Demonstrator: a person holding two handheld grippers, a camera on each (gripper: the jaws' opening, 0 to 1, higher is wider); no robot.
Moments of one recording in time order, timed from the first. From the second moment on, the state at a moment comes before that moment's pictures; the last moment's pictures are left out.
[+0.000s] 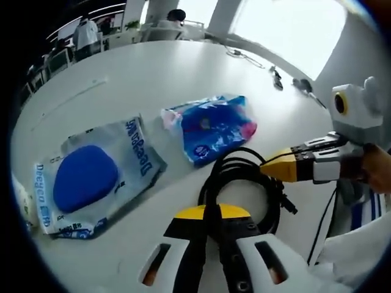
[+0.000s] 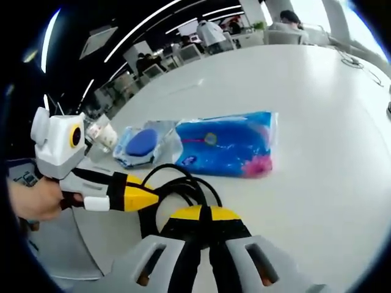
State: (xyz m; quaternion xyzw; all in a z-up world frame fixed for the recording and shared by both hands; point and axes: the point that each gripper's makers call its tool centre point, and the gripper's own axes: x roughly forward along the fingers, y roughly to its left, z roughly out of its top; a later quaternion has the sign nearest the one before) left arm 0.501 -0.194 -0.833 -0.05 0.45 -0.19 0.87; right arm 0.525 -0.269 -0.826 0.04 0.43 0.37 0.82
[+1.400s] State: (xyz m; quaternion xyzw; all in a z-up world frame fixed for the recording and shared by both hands) left arm 0.488 -0.183 -0.804 0.00 0.38 -0.21 0.90; right arm 0.533 -0.262 -0.781 0.00 0.27 0.42 0.87
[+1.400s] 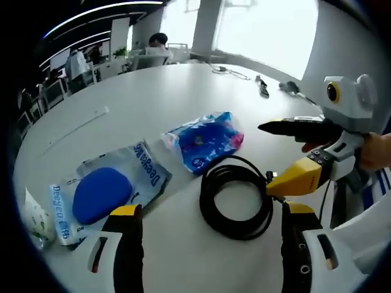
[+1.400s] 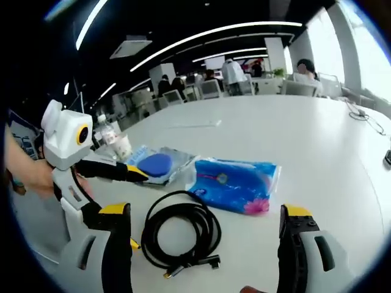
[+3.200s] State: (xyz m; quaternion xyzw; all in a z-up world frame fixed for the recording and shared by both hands) left arm 0.415 -0.065 -0.763 0.00 0.35 -0.15 0.92; right arm 0.487 -0.277 -0.754 -0.03 0.26 0.39 0.88
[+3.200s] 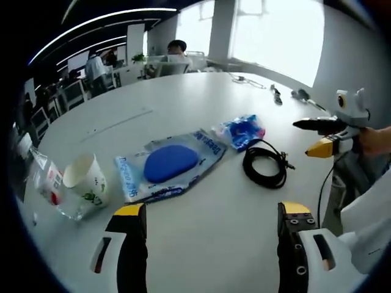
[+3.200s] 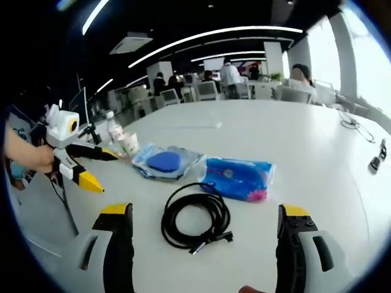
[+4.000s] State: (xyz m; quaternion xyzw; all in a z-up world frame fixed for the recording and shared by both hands) left arm 0.351 0.015 -0.748 -0.03 0.33 -0.10 0.94; right arm 0.449 -0.269 -0.749 -0.04 0.26 0.38 0.89
